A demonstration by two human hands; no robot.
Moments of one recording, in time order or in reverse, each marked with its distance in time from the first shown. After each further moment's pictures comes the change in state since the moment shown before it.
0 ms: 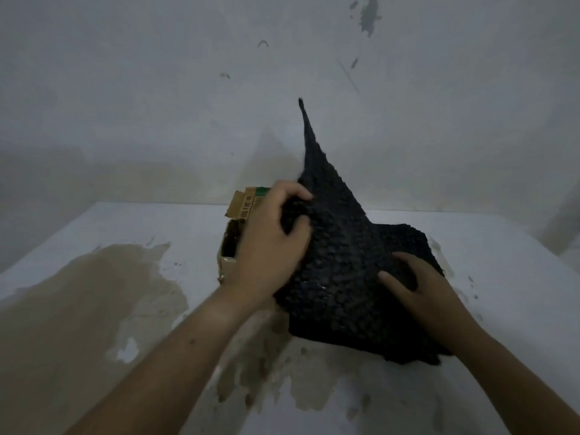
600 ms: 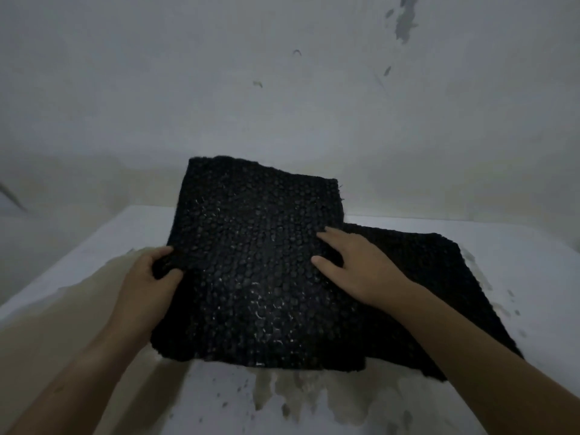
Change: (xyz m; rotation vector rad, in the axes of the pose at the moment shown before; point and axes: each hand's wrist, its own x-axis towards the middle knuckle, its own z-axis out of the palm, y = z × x) left_hand -0.056 -0.117 -0.170 0.212 0.287 -0.625; right_hand 0.048 -0.130 0.058 -0.160 -0.288 -0.357
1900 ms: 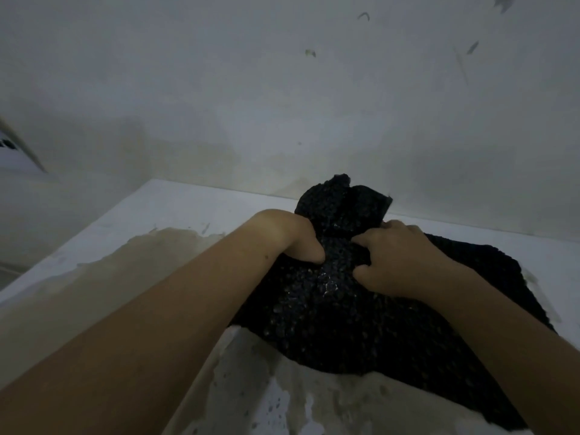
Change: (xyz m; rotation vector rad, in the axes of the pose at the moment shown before) left_hand 0.059 0.114 0.103 1.136 -0.925 0.200; right_hand 0.054 -0.033 -0.006 -0.522 -0.267 0.053
